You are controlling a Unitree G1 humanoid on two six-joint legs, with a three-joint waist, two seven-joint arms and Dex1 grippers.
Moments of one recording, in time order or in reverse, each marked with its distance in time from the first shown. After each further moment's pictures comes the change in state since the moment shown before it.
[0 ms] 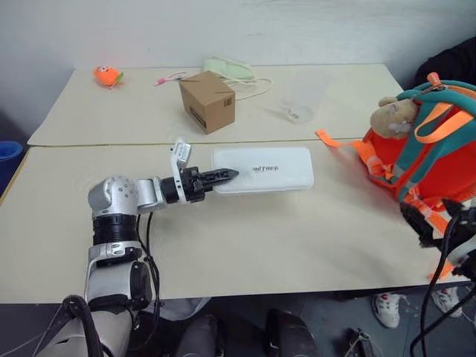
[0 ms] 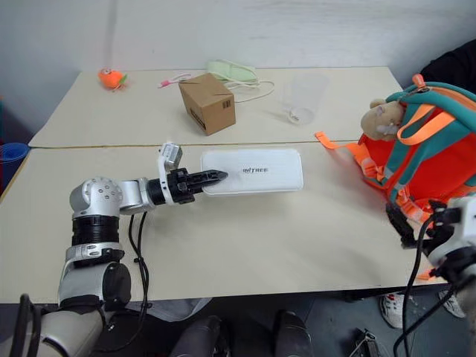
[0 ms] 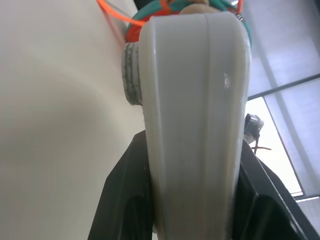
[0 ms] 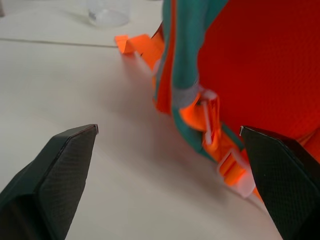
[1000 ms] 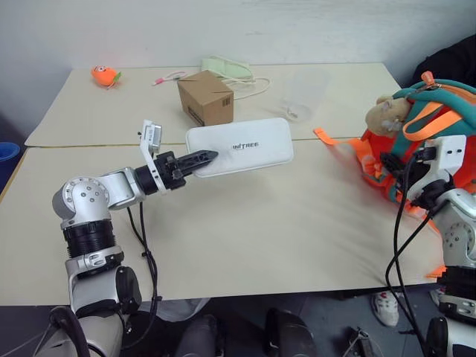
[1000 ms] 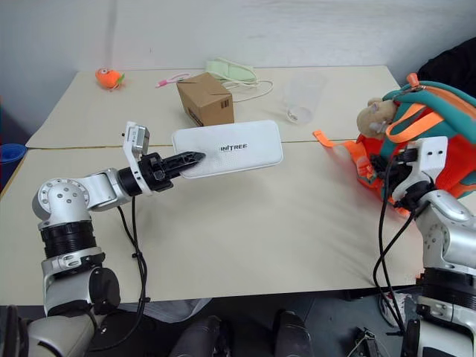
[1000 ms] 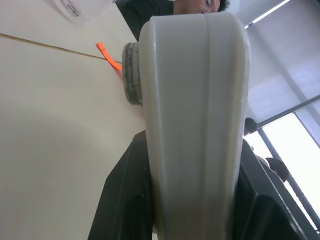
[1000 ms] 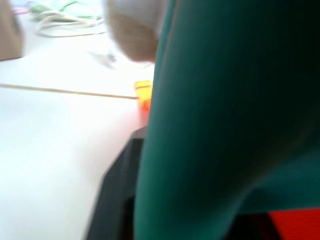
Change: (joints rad) left arm 0.032 0.063 0.060 -0.133 -0.123 -0.090 0.147; right arm -0.460 -0.035 0.323 0.484 -0.139 -0.208 0.172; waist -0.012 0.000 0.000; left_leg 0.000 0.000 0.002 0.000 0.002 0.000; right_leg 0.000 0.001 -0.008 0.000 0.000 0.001
